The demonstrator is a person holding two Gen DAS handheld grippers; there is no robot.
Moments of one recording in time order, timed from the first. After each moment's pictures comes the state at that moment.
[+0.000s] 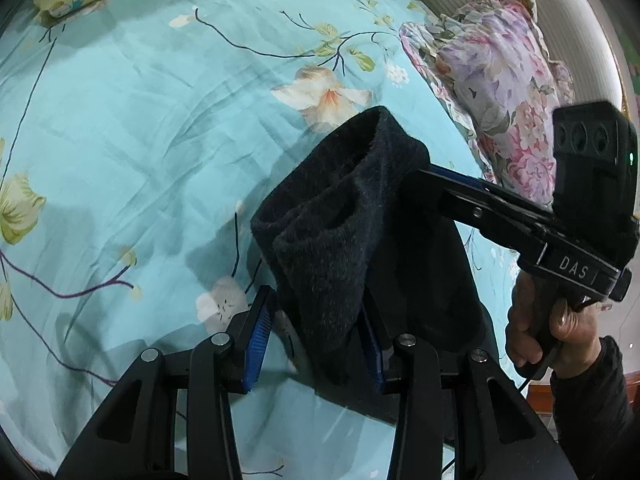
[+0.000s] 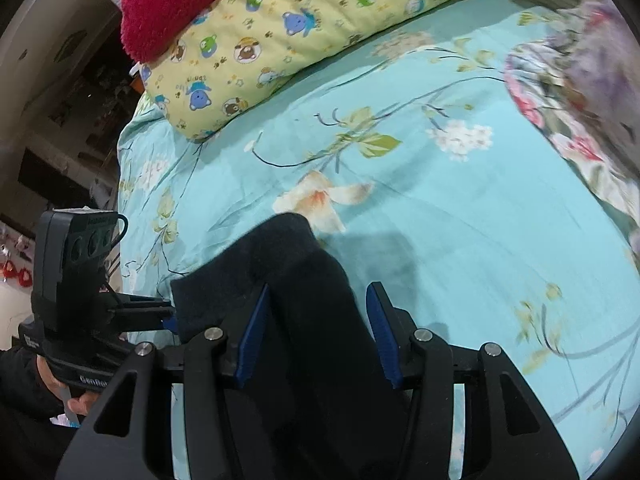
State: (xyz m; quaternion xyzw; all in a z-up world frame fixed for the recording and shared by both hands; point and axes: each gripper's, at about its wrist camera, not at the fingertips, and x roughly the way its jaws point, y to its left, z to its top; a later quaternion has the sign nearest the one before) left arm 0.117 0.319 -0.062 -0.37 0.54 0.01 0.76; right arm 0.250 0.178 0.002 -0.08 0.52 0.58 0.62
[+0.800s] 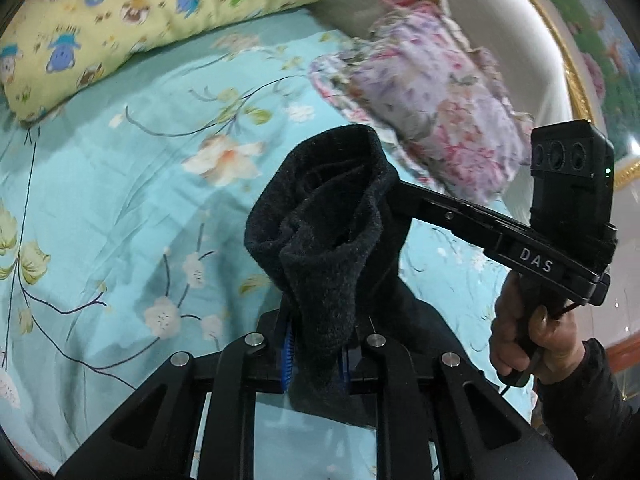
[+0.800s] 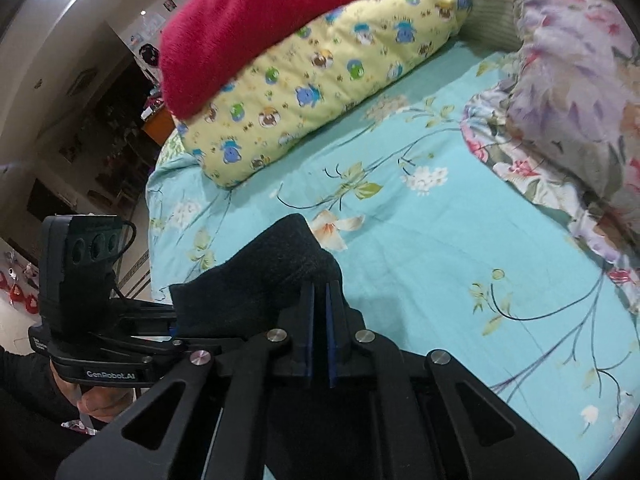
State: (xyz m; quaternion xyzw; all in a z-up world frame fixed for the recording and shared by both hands) left arm 0.119 0.281 0.015 -0.31 0.49 -0.03 0.82; right arm 0.248 0.109 0.056 -0.01 0.47 0.58 0.66
